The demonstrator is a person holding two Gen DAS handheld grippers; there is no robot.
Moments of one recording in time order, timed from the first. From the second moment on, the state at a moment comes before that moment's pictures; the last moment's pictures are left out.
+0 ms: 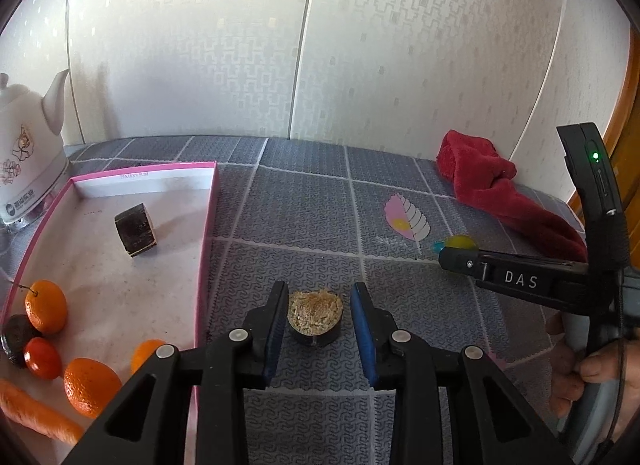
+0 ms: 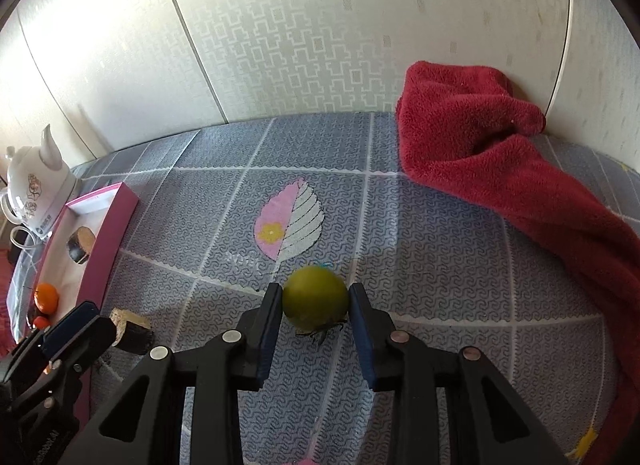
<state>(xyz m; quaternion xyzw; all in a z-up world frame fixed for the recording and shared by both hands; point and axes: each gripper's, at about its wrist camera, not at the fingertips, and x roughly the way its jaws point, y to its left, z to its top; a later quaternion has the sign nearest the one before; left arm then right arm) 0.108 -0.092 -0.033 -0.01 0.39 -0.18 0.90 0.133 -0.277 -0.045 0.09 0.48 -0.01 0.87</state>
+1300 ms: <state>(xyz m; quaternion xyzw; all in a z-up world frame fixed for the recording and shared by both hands) 0.092 -0.099 -0.030 0.05 0.39 -0.18 0.90 0.130 -0.285 -0.041 0.10 0.49 -0.02 0.87</state>
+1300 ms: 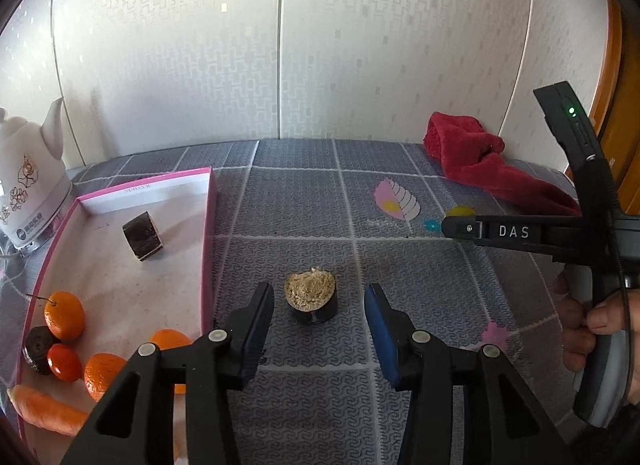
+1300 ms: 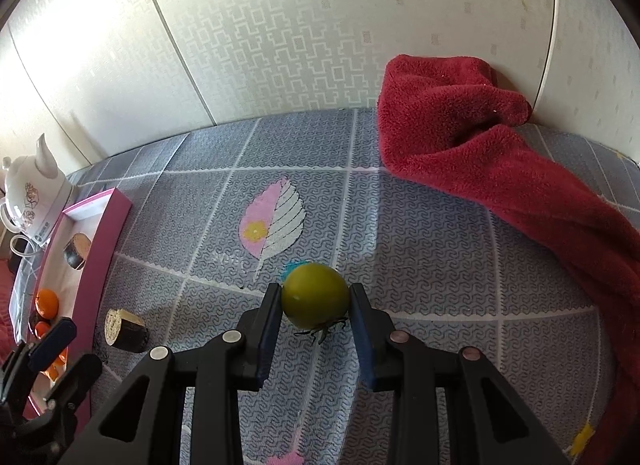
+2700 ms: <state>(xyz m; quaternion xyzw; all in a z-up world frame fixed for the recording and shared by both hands) 0.075 -0.117 -0.056 0.02 0.43 -0.17 0.89 0.109 -0.276 -0.047 0.11 0.49 0.01 0.86</state>
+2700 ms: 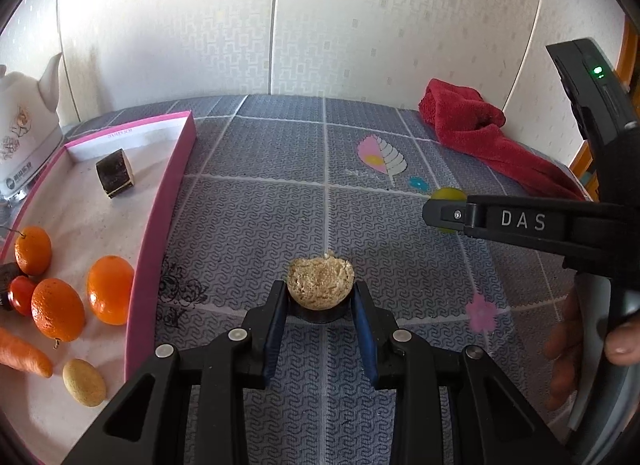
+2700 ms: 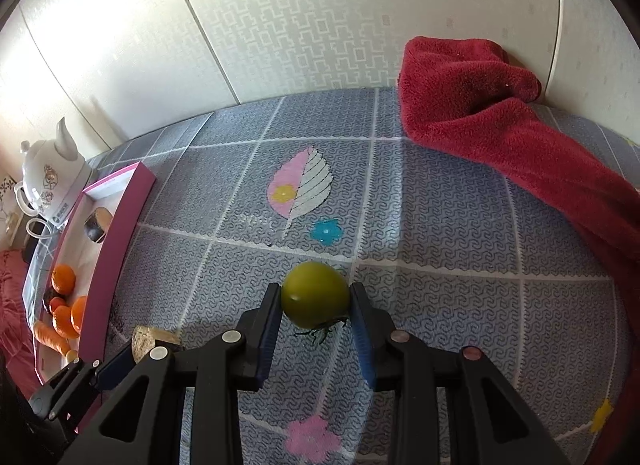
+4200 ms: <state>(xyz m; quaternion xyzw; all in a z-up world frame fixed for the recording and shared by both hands) 0.050 -0.102 -0.012 -0.01 0.37 -0.17 0.91 0.091 -0.242 -0.029 0.08 0.47 0.00 0.88</state>
